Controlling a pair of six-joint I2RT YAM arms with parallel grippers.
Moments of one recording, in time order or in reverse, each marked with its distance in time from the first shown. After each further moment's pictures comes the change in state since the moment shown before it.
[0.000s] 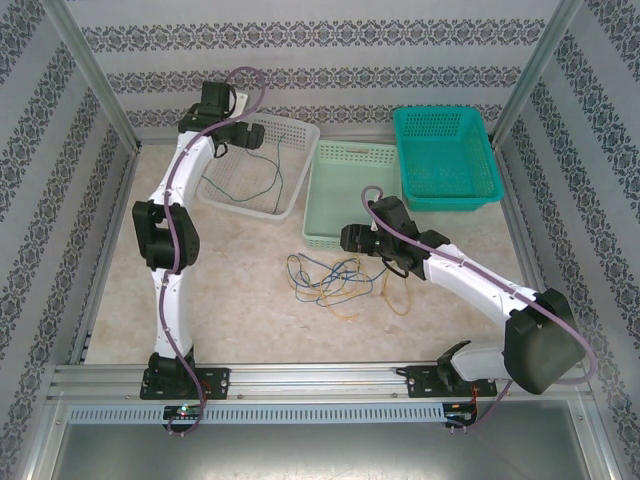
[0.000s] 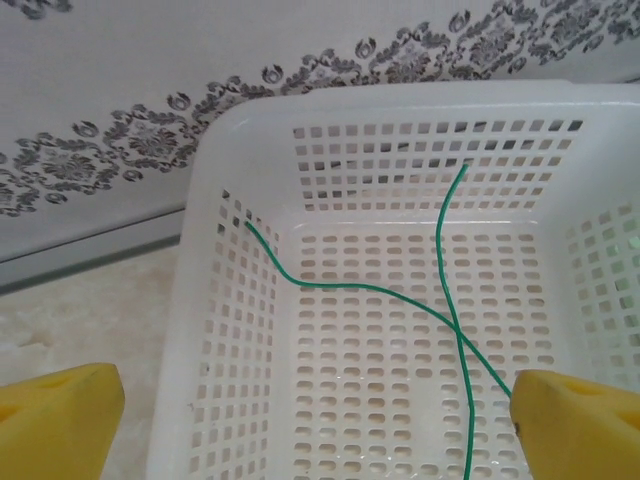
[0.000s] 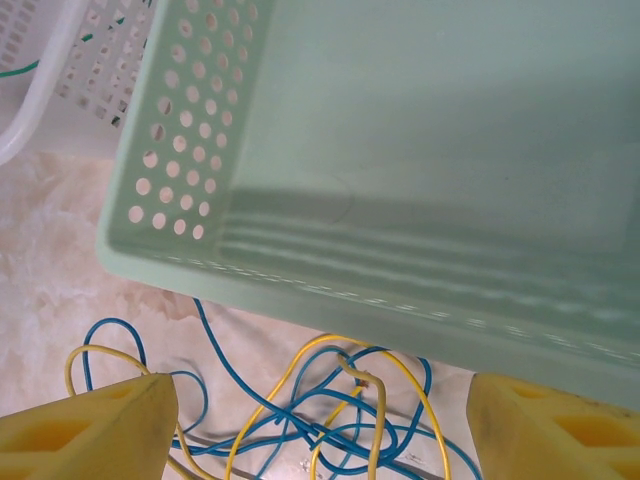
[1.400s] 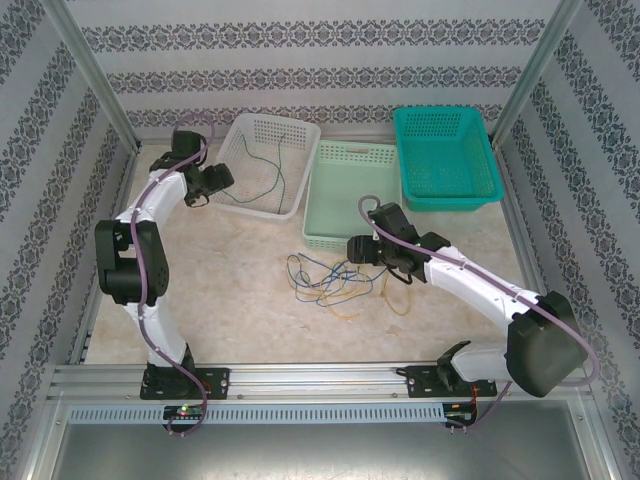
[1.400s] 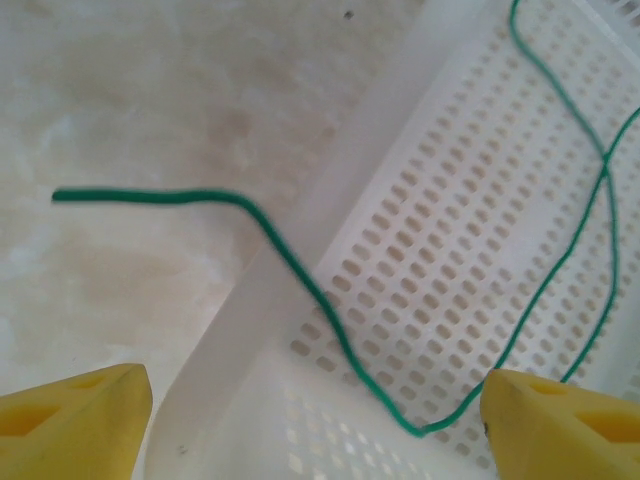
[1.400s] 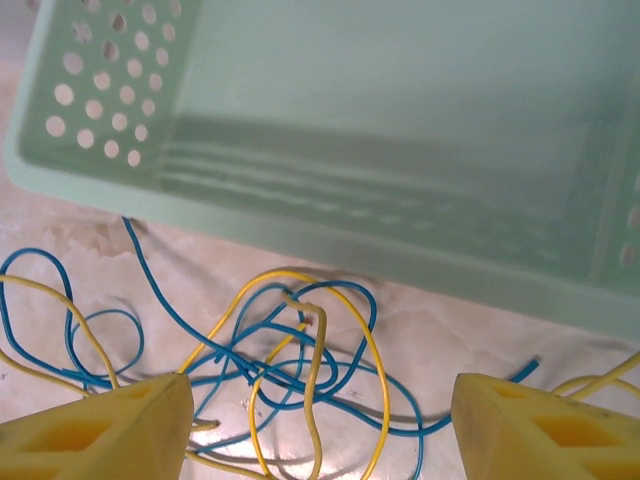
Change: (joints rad) left arm 0.114 -0.390 -0.787 0.121 0.040 -0.602; right arm 0.022 -0.018 -0.015 -0.124 0.031 -0.067
